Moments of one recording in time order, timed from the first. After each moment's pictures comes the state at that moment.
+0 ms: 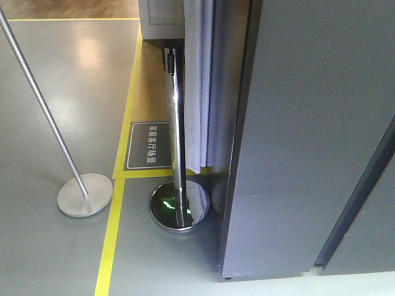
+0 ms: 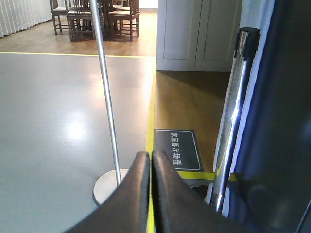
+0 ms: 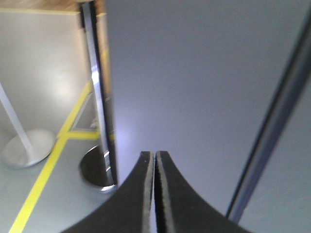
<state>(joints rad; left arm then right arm) 0.07 -0.01 0.02 0.32 0.25 -0.43 0.05 0.28 -0.33 0.05 0.45 -0.04</state>
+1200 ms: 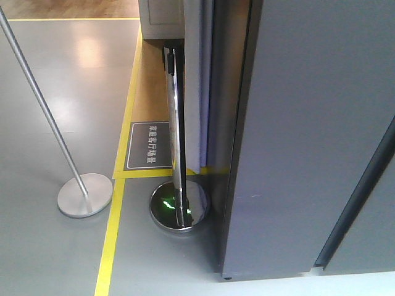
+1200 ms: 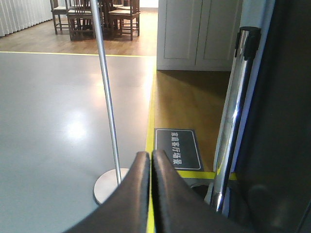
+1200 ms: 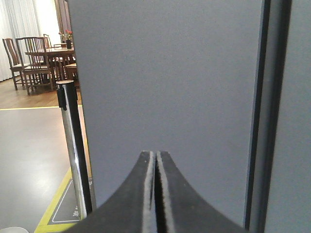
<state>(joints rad) 0.07 -0.01 0.02 0.32 0.25 -0.43 -0.01 -0.01 0.03 0.03 0.04 0.06</state>
